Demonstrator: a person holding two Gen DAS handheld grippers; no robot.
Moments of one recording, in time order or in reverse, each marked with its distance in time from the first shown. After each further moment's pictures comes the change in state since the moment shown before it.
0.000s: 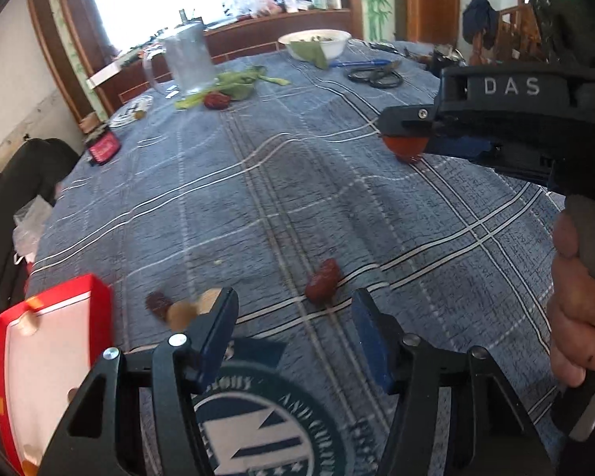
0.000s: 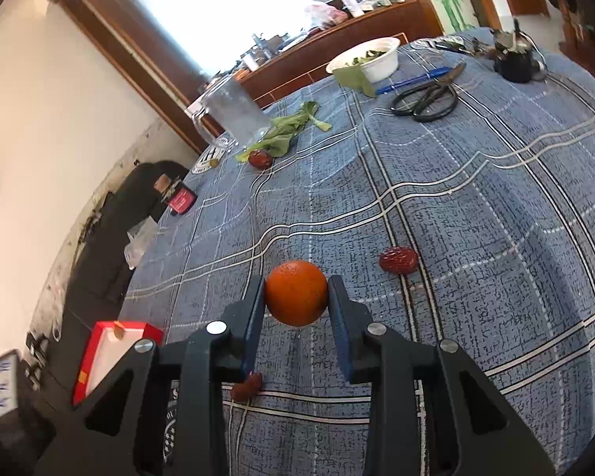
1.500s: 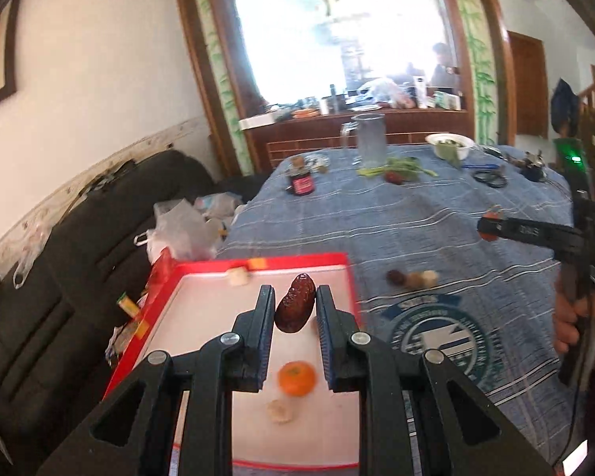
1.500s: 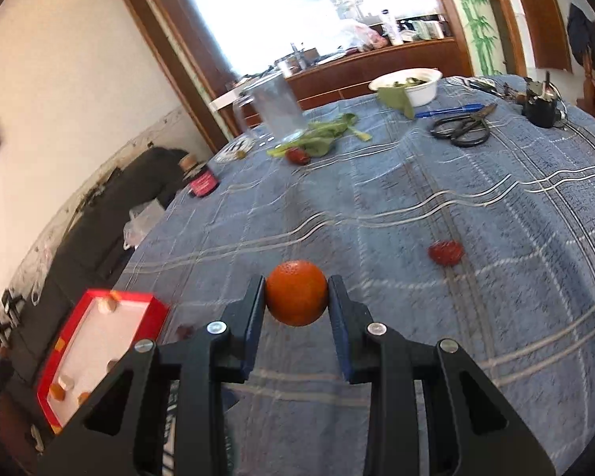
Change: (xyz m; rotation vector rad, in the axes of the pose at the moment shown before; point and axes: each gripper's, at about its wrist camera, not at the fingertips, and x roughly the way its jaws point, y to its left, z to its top) left arm -0.161 0.119 -0.110 -0.250 -0.313 0.355; right arm -0.006 0.063 -0.049 -0.195 -0.071 -0.019
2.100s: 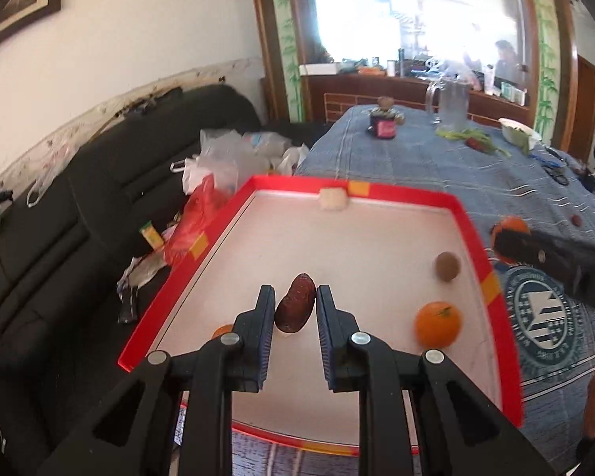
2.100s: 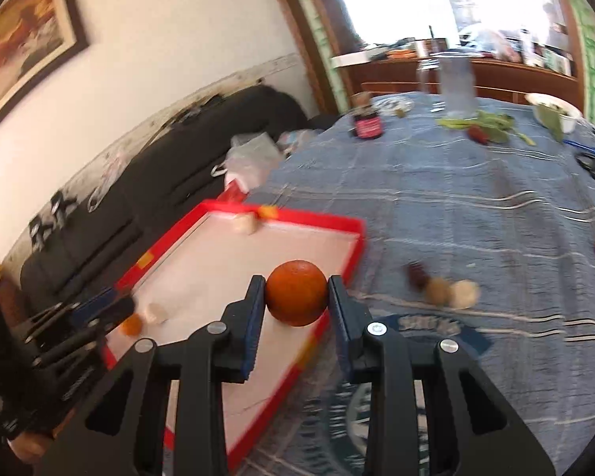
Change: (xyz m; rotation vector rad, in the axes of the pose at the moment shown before) left arm 0.048 0.088 -0.062 -0.171 0.151 0.084; right arm 0.016 0.179 -0.067 -0.294 0.125 0.219
